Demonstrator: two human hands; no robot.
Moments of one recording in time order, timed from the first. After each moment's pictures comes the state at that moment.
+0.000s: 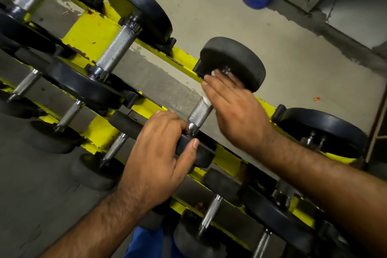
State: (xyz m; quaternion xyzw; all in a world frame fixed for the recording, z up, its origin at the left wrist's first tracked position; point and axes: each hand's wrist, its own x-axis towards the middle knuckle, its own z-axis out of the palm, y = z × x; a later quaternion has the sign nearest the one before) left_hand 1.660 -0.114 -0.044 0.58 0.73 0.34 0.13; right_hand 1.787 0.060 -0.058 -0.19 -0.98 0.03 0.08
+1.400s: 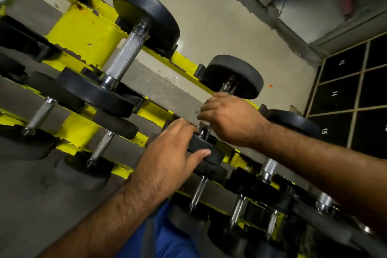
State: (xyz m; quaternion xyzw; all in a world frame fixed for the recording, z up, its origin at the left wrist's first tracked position) left_hand 1.609 -0.117 -0.030 0.56 0.68 0.31 0.36; right_hand 1.737 0.046 -0.002 -0.17 -0.96 0.03 -0.23
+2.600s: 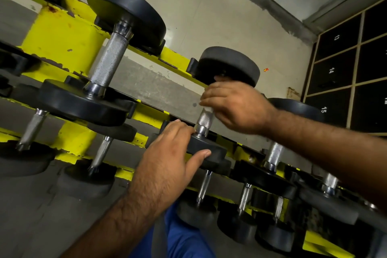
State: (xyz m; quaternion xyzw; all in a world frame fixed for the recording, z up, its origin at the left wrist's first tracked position) left_hand 1.606 -0.119 -0.030 0.58 0.68 0.29 0.35; right_hand 1.755 0.065 -0.002 -0.18 -0.97 0.09 -0.14
